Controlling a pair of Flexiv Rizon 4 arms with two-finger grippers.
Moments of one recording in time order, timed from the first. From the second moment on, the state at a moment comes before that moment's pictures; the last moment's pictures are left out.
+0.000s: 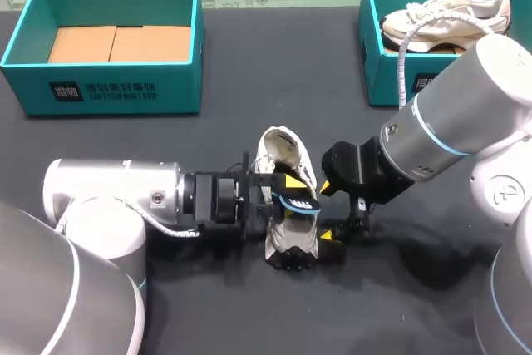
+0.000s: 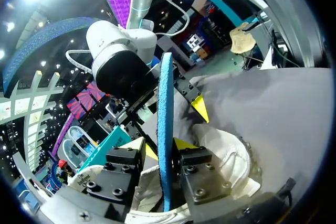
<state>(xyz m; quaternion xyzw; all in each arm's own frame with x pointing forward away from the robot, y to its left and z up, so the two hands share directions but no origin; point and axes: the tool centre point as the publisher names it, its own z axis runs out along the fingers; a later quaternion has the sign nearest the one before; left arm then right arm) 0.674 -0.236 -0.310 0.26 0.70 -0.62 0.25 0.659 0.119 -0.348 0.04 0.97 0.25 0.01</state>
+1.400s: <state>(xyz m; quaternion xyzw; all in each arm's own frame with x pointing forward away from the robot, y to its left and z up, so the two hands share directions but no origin) 0.683 -0.232 -0.324 0.26 0.71 -0.61 0.25 0.659 0.119 -0.348 0.04 0.97 0.25 0.01</state>
